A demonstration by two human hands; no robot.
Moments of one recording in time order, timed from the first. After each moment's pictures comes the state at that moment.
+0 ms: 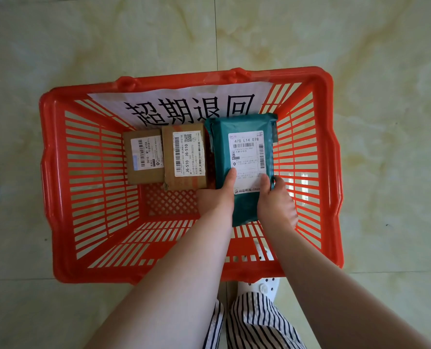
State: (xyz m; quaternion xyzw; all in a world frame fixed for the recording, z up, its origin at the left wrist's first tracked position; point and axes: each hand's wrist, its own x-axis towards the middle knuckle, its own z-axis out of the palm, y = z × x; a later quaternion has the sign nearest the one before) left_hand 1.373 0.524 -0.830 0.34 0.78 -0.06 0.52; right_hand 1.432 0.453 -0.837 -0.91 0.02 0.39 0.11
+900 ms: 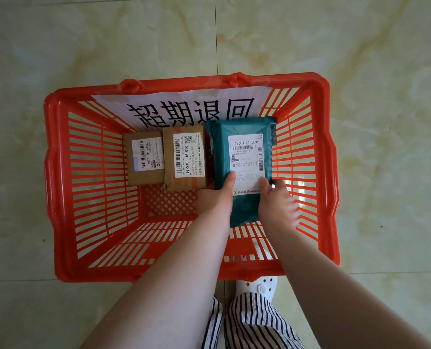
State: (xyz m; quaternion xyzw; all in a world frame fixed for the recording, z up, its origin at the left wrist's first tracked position) left_hand 1.370 0.529 -0.831 0.37 0.76 -0.11 0.51; right_hand 1.434 0.454 -0.831 -0.93 0.01 0.36 0.06
